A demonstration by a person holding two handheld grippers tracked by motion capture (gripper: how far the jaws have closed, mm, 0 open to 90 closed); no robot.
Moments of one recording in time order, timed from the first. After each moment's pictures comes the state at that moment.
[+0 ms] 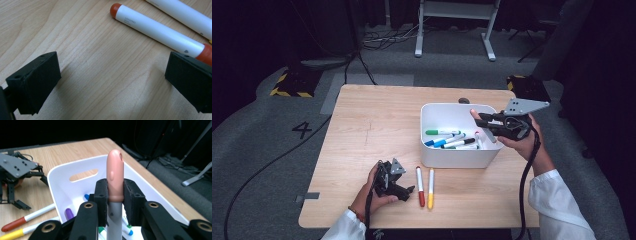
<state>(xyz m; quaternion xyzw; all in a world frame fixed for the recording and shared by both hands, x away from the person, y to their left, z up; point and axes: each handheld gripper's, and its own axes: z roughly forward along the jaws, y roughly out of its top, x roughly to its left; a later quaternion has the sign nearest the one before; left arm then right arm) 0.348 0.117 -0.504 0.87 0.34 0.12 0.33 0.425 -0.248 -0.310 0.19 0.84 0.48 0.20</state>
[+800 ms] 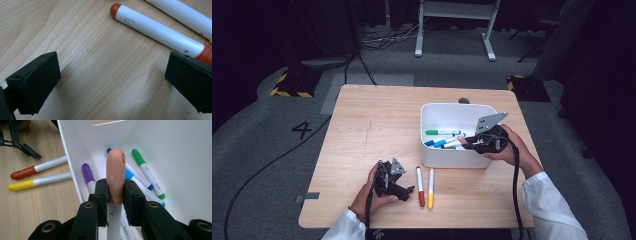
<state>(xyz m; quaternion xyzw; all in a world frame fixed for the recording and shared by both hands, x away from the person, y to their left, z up) 0.348 0.117 -0.504 0.87 0.34 0.11 0.33 0.434 -0.213 -0.369 0.13 0.93 0.33 0.11</state>
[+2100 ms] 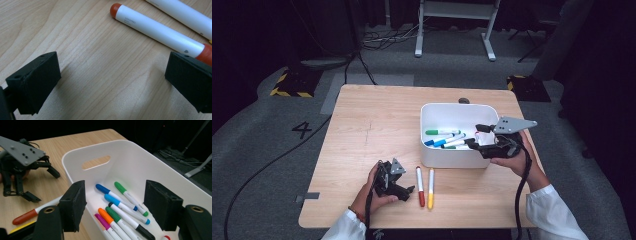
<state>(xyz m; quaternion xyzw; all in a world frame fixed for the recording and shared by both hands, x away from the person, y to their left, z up) 0.348 0.117 -0.504 0.87 0.34 0.11 0.33 0.394 -0.233 -0.343 0.21 0.84 0.46 0.20</state>
